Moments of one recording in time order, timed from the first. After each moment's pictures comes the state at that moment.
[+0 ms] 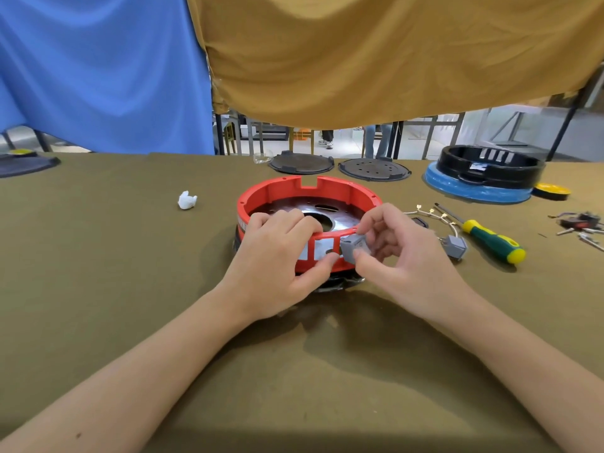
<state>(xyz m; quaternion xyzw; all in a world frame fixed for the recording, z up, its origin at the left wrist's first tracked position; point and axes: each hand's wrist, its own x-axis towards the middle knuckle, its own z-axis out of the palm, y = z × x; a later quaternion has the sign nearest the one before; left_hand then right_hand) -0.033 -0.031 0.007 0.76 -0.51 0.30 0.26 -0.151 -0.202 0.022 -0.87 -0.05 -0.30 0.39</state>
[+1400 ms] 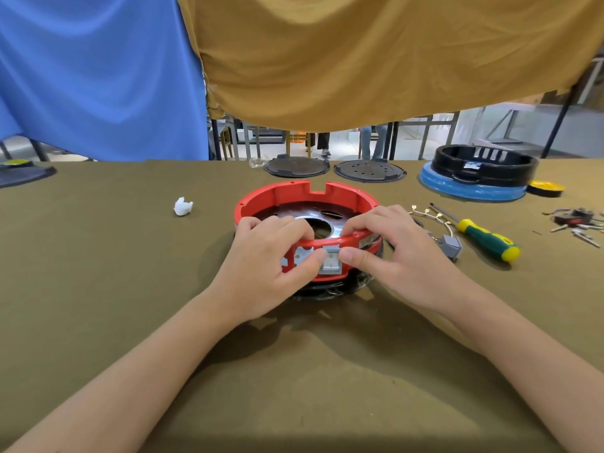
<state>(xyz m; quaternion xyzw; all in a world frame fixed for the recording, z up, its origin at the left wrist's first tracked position) -0.031 -0.025 0.013 0.77 -0.51 0.22 0.31 -0.141 -0.217 0.027 -0.93 -0.04 -0.27 0.24</state>
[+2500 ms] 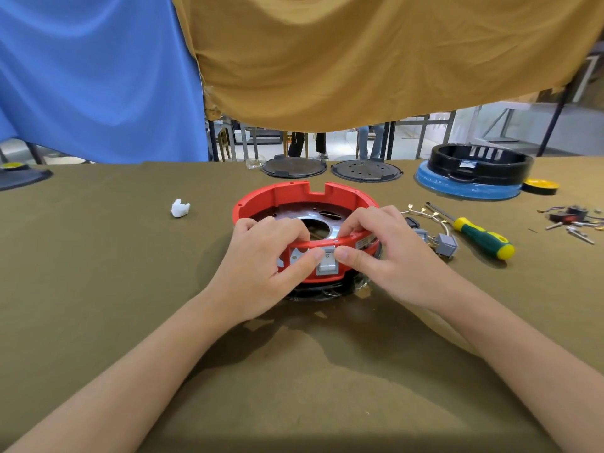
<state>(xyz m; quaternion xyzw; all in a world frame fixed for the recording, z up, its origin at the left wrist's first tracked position) -0.034 -0.024 0.017 0.77 -0.52 0.21 0.31 -0.146 -0.208 0.032 -0.93 -0.02 -0.25 0.27</state>
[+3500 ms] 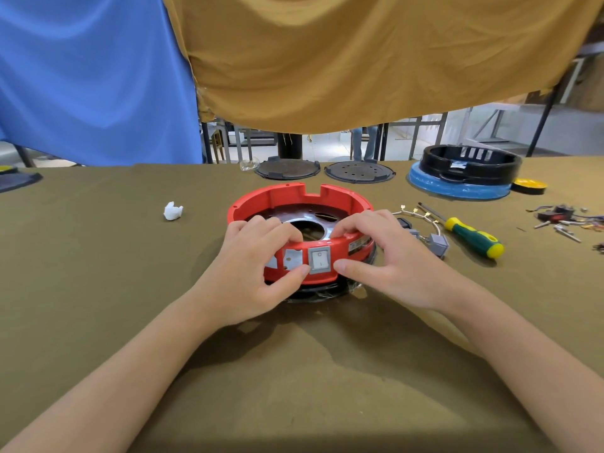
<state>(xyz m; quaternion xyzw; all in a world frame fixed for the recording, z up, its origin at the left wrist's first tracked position) -0.028 -0.015 0.016 0.77 -0.55 0.21 0.26 -0.152 -0.218 0.031 -0.94 -0.04 -0.21 0.27</state>
